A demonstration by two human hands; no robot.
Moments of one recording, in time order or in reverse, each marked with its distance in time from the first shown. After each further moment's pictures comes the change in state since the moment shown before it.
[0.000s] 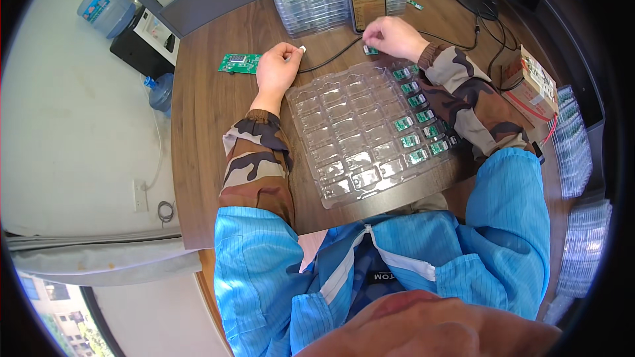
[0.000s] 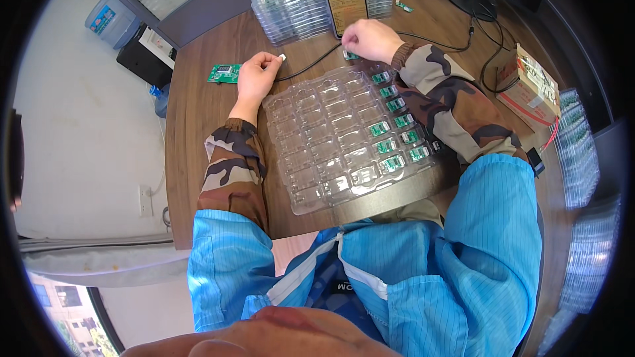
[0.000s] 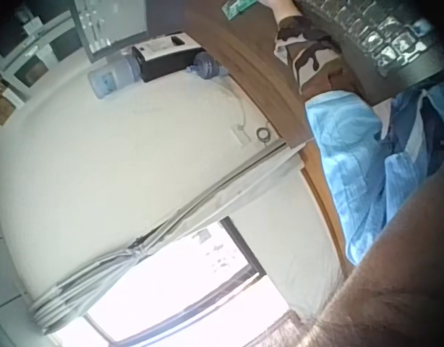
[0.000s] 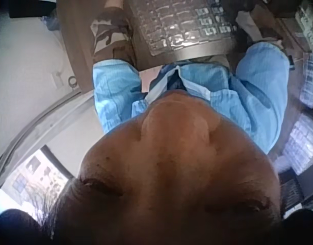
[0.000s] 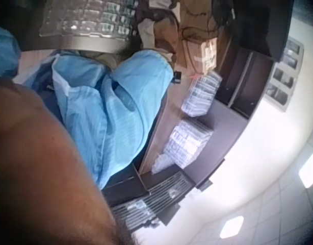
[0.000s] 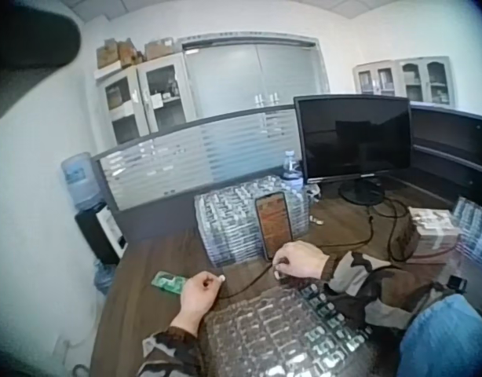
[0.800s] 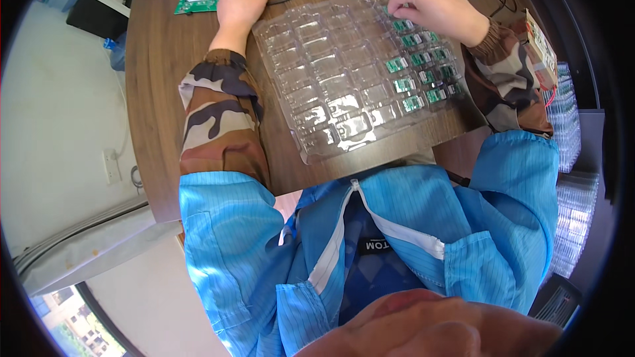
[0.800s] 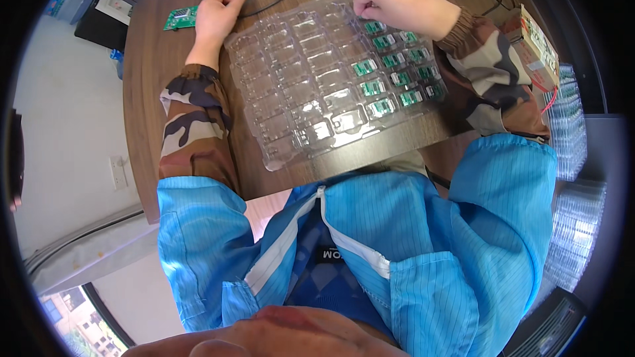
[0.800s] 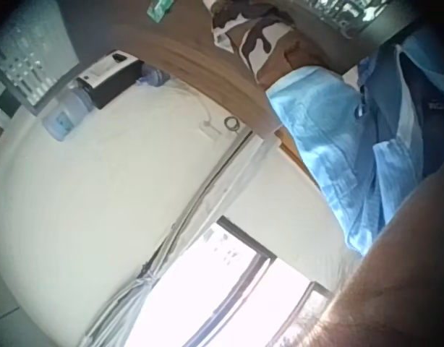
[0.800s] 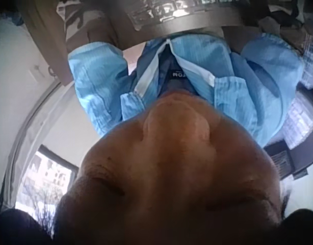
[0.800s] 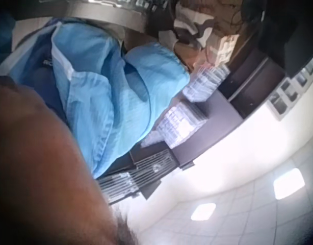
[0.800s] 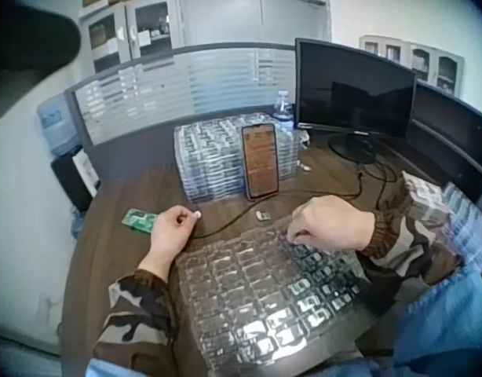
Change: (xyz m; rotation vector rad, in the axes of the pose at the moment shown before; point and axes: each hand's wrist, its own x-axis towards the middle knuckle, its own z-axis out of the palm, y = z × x) left_hand 0.009 -0.011 0.005 0.034 -0.029 0.006; right_hand -0.069 -0.039 -0.050 -0.304 -0.229 -0.228
